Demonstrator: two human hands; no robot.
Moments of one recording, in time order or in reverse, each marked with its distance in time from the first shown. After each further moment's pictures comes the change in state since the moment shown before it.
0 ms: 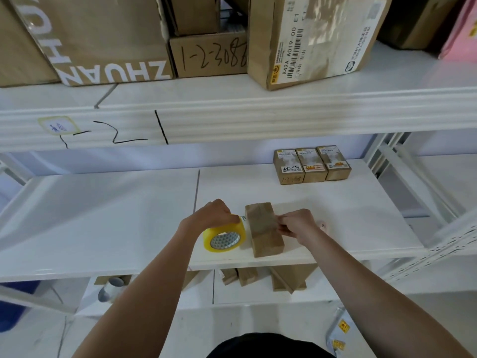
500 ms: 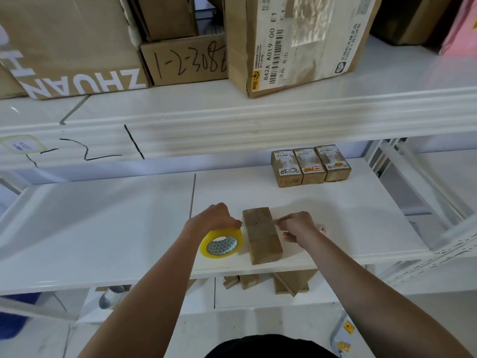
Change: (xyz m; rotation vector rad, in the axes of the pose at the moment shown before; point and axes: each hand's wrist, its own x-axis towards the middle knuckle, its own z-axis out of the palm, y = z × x) left_hand 0.029 0.019 0.007 0.162 -0.026 -0.075; right_hand 0.019 -0.003 -0.007 -0.157 0.036 0.005
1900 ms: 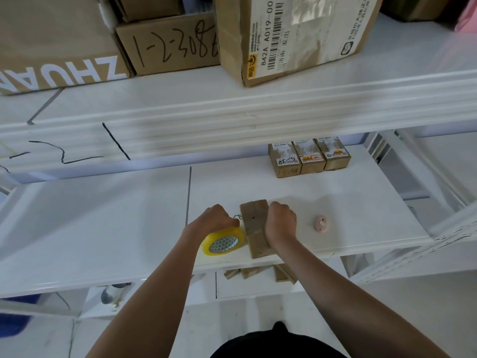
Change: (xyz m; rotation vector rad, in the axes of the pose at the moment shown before) left_hand 0.000 -0.004 0.018 -0.091 -0.014 -0.052; right_hand -0.016 0.005 0.052 -0.823 0.324 -0.489
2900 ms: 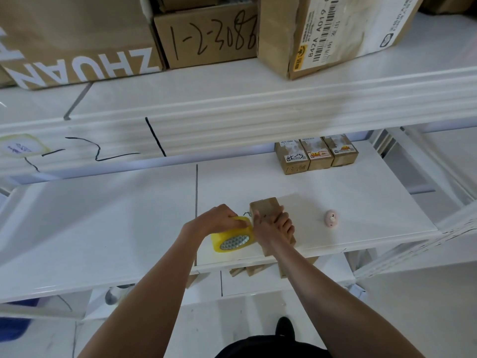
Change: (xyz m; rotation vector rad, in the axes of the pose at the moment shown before) left_hand 0.007 -0.038 -0.009 0.003 -0.121 0.191; right_hand -0.007 -0.034 0.071 0.181 -0.284 0.333
